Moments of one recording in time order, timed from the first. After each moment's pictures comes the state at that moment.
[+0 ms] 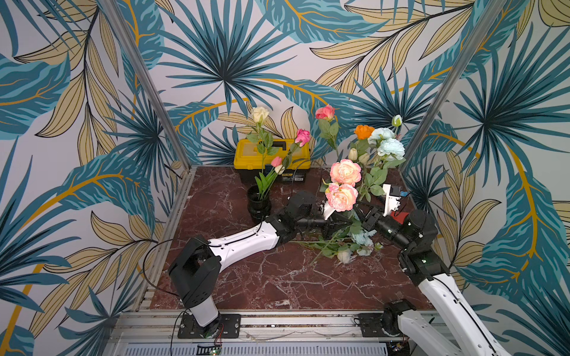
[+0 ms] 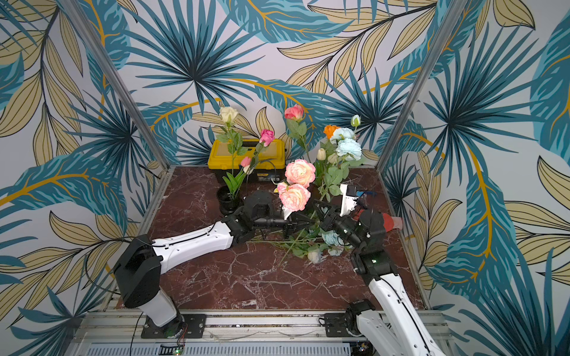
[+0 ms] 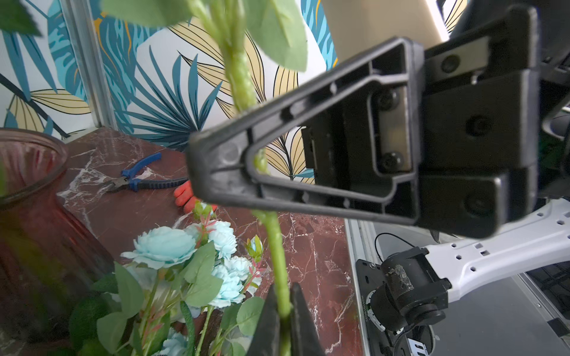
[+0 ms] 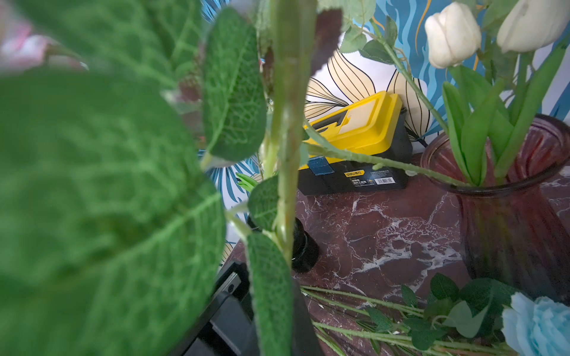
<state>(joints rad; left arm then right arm) -0.87 1.69 1.25 0.24 0.61 -0.18 0.18 0.78 0.70 0.05 -0.47 0.62</state>
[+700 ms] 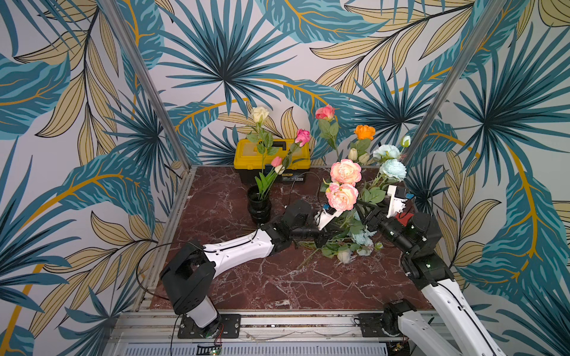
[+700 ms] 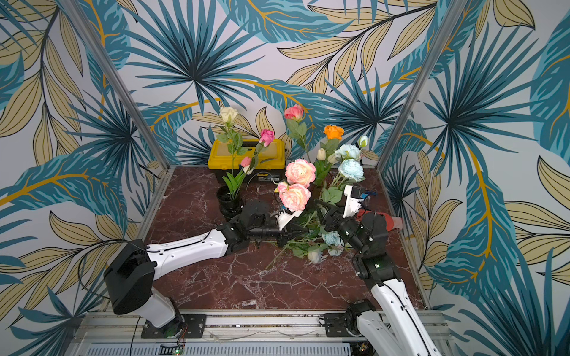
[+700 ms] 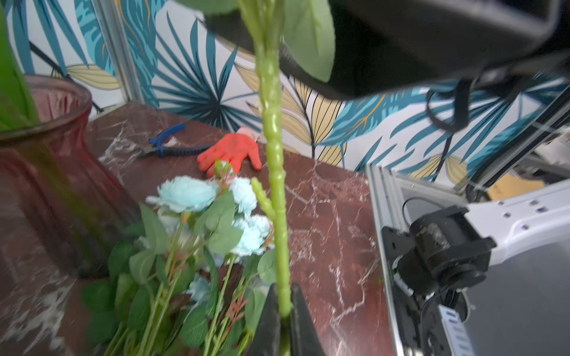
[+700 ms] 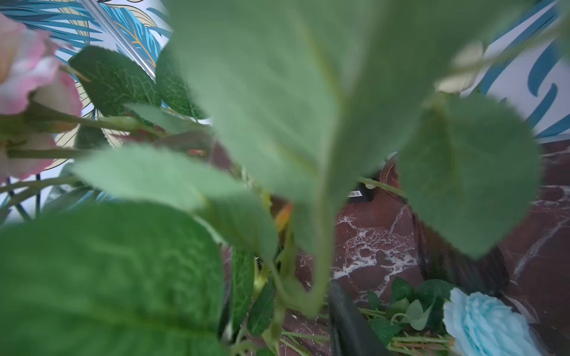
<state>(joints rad) -0.88 1.61 1.10 0.18 0.48 -0.03 0.18 0.72 0.71 -0.03 -0.33 0.54</state>
